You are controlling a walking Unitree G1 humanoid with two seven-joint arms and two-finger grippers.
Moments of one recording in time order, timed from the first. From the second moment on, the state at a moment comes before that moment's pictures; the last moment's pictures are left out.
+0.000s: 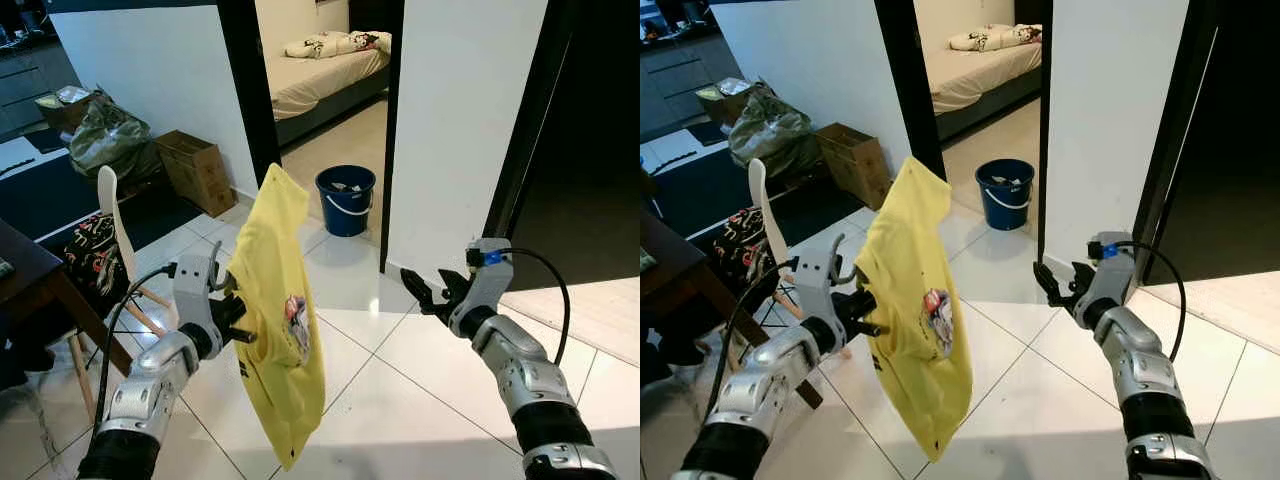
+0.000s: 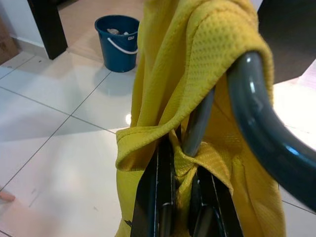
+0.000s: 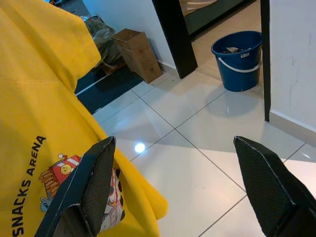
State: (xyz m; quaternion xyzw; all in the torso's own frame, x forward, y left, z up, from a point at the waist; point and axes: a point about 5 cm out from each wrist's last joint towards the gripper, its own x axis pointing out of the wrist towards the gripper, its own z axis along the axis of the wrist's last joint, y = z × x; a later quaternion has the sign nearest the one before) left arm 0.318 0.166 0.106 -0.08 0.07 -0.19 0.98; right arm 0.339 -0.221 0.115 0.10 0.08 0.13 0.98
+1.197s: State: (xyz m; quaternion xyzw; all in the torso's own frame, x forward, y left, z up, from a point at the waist) left arm 0.319 0.172 0.097 -0.09 0.09 -0.18 0.98; right arm 0.337 -0.224 0.110 0.12 0.08 0.13 0.98
